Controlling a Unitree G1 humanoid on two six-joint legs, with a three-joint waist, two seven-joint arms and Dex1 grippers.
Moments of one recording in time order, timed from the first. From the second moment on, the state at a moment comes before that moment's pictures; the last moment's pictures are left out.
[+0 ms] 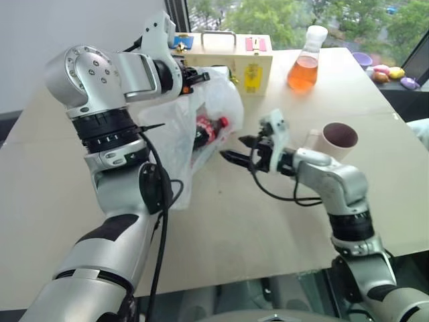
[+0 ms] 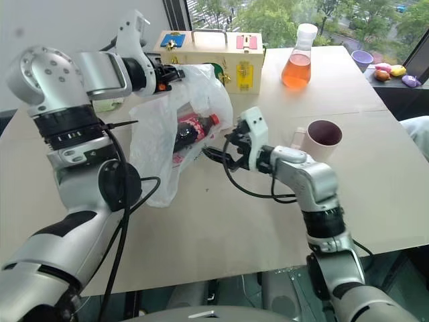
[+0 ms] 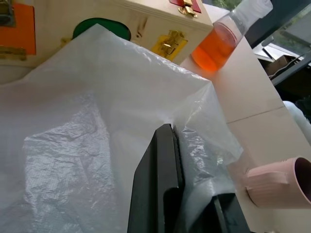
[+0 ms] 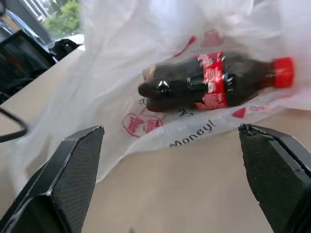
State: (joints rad) left arm -1.32 0.31 0.46 0.23 -0.43 1.57 -0.12; right arm -0.58 -0.20 0.08 -0.29 0.52 0.94 0.57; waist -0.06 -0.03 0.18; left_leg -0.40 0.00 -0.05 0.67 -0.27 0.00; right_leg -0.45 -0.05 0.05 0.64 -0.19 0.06
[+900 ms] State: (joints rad) left arm -1.27 0.33 0.36 0.28 -0.43 1.47 -0.19; right arm -0.61 -0.88 0.10 -0.33 0.32 1.14 0.59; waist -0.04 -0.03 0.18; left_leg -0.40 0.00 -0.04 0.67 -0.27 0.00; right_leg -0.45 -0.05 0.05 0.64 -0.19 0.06
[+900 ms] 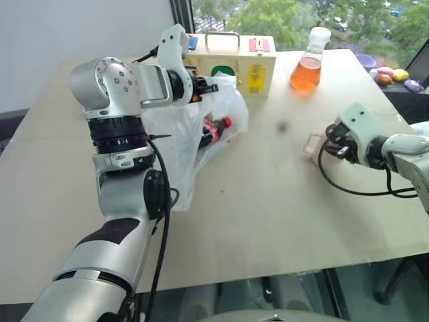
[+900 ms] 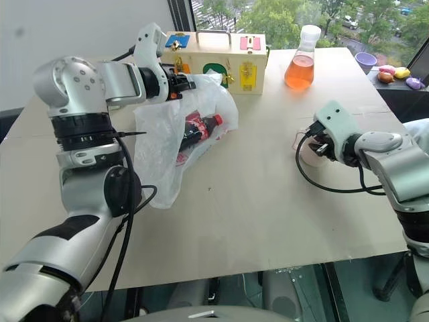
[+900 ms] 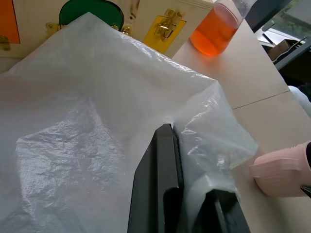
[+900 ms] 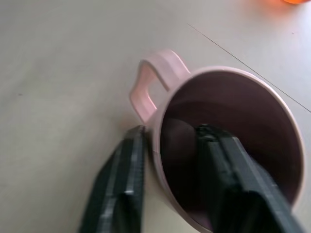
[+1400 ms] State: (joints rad) left arm -1.26 0.50 0.23 0.28 -0.49 1.51 -0.35; right arm -0.63 -0.47 0.00 -0.57 0.67 1.26 0.61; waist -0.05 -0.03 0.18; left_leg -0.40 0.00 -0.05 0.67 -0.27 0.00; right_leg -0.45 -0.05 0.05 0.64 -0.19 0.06
